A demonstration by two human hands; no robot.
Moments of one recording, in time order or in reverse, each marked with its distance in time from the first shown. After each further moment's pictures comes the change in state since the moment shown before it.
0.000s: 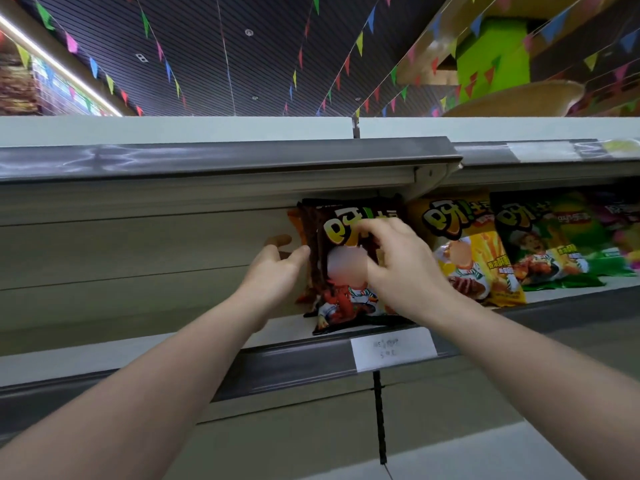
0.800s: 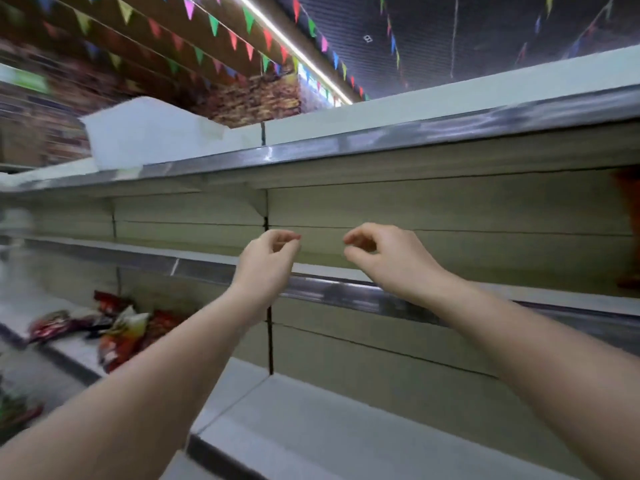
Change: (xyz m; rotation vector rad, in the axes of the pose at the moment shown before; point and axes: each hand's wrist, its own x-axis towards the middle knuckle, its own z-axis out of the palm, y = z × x) left_hand -0.158 -0.074 -0.315 0.284 0.648 -0.102; right_hand -0.016 -0.288 0.157 0.508 -0.504 -0.265
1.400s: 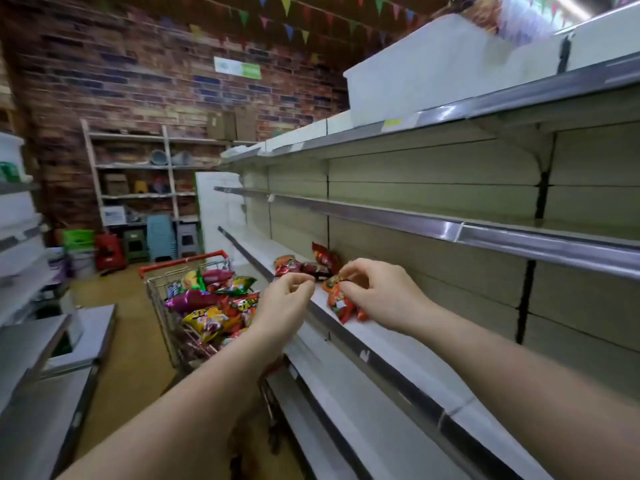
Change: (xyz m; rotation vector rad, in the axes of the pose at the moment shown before) left_hand -0.014 -0.200 -0.342 0.270 0.306 -0.396; right_hand 0.061 -0.261 0.321 0.334 -0.444 -0.258
